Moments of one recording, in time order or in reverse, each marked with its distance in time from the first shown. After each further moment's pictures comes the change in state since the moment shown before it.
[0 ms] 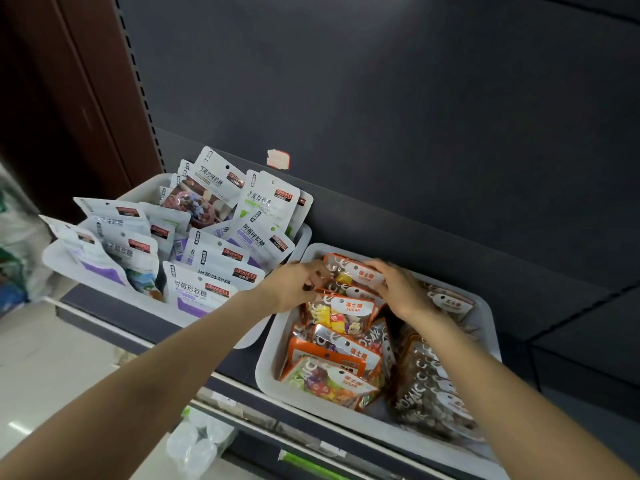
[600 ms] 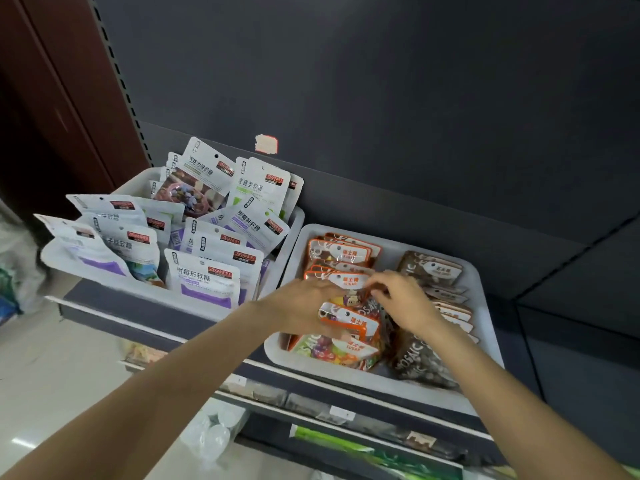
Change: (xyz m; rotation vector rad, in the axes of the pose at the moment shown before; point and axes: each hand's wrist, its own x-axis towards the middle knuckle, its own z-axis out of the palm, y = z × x) left_hand -0.052 0.034 0.019 0.210 -0.247 0.200; right_hand -0.072 -0.008 0.011 -0.052 0.028 -0.062
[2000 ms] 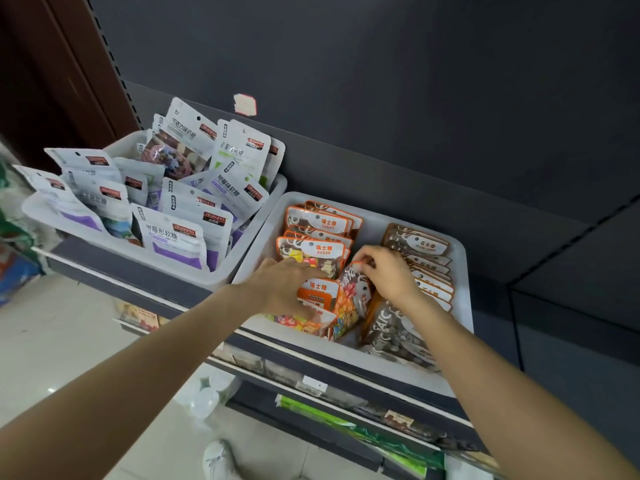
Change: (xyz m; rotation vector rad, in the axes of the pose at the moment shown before) left_hand 0.012 0.038 0.029 0.091 -0.010 -0.229; right_hand 0.017 0.060 0.020 0.091 0.035 -0.027
